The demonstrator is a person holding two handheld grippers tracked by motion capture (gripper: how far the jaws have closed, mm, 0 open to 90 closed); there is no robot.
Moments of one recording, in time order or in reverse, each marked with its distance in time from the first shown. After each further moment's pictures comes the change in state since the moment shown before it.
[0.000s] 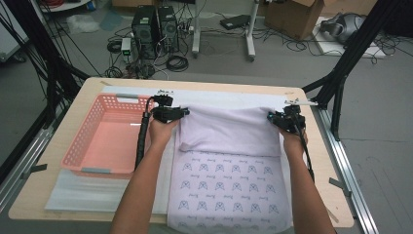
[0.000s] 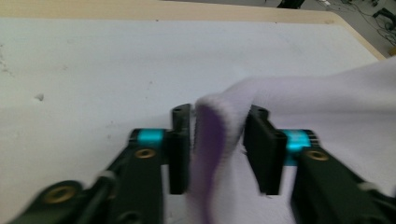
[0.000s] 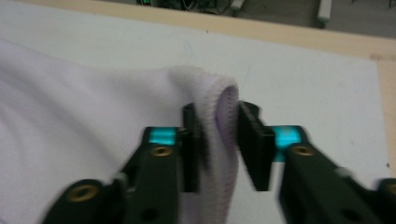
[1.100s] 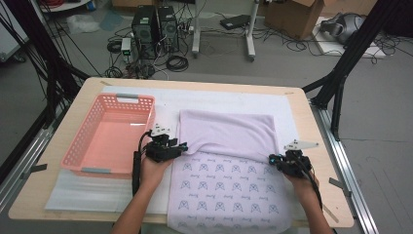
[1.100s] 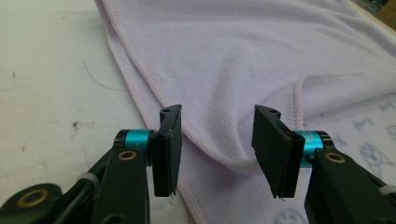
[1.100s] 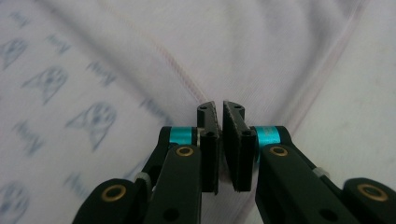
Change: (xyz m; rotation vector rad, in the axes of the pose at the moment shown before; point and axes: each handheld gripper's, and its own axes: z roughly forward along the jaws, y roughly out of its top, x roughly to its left) left arm -0.034 -0.098 -0.071 -0.015 -0.074 0.106; right arm 0.038 -0.103 -0.076 0.153 0.169 -0.195
